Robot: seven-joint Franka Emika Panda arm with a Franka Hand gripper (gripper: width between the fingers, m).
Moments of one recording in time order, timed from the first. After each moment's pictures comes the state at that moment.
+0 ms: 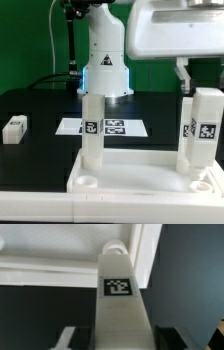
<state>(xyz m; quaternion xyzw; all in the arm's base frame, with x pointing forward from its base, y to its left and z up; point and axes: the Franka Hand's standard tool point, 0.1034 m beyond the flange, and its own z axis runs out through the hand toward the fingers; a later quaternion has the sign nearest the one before) 0.648 0.092 0.162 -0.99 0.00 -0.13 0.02</state>
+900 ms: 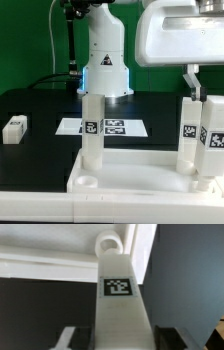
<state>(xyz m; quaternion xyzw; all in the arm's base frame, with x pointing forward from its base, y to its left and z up) 0.658 0.099 0.152 -0.99 -0.02 -0.14 0.02</state>
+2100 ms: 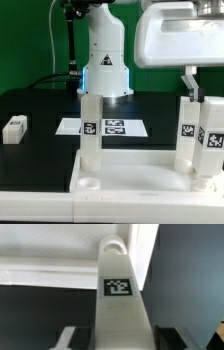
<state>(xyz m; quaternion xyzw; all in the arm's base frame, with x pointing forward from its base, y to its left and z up) 0.650 0.103 0.150 -0.99 -0.02 -0.13 0.02</state>
